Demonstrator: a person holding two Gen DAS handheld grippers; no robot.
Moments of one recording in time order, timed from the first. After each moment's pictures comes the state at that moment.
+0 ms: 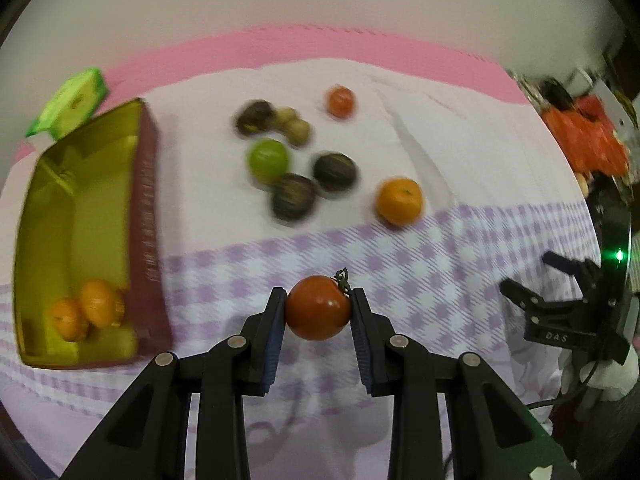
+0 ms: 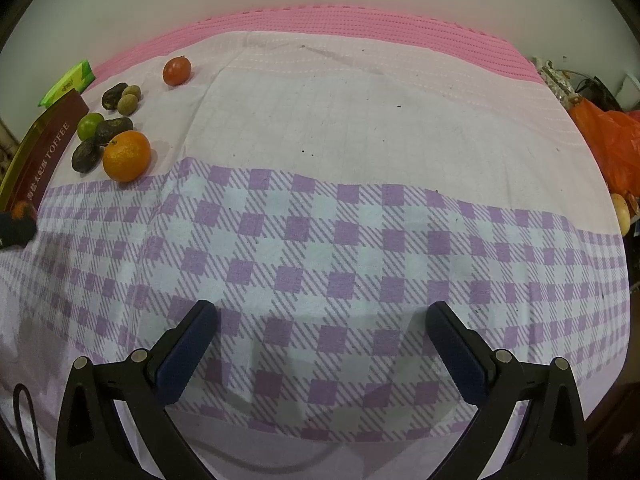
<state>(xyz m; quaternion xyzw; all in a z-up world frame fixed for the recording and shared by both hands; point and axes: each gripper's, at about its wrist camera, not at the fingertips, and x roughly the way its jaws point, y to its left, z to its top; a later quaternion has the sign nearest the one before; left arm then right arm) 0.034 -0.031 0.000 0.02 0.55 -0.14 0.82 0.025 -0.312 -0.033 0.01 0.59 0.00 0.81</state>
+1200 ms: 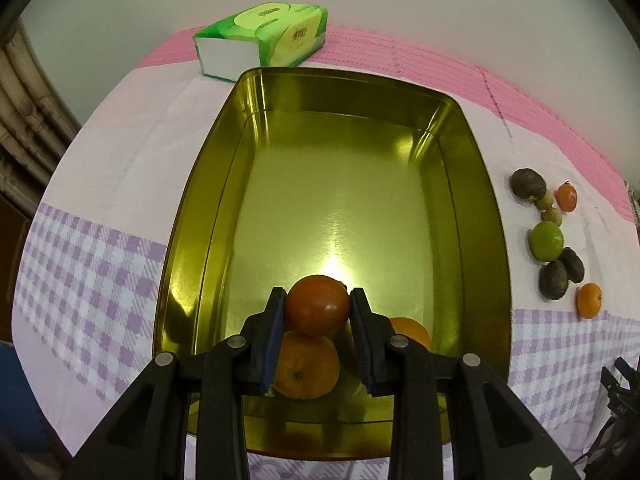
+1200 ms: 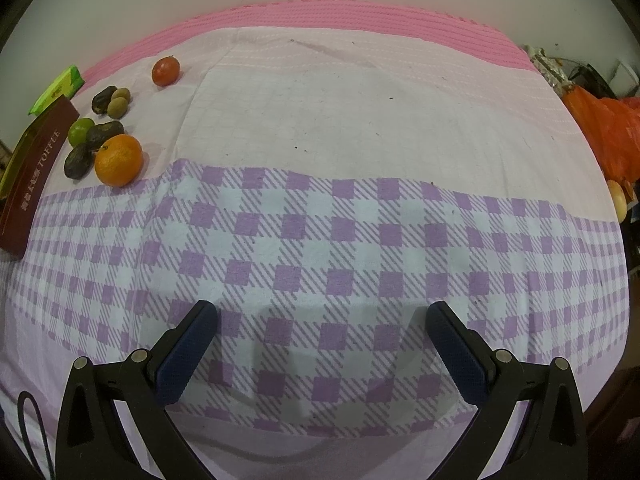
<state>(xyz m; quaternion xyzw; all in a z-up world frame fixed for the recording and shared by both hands) 0.078 0.158 -0.036 -0.06 0.56 0.04 0.83 0.021 -0.313 -0.034 0.02 0.60 -0.02 0.80</state>
